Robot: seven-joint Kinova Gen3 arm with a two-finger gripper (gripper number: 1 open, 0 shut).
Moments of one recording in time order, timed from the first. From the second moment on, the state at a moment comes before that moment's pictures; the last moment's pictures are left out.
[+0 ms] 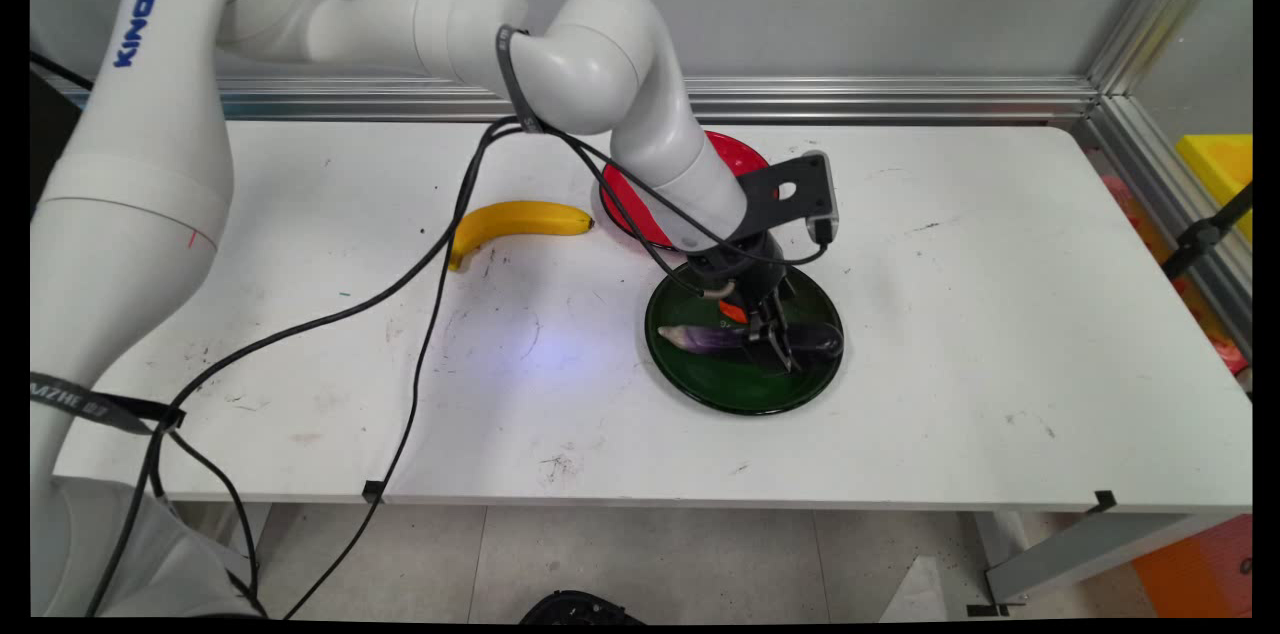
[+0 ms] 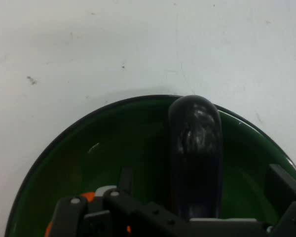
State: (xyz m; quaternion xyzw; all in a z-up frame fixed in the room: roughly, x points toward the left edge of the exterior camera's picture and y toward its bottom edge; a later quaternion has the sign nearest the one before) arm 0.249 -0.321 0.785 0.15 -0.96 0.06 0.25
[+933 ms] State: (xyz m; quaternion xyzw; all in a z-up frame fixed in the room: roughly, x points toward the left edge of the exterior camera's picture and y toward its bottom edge) arm 0.238 -0.336 0.785 0.15 -0.95 0.06 0.26
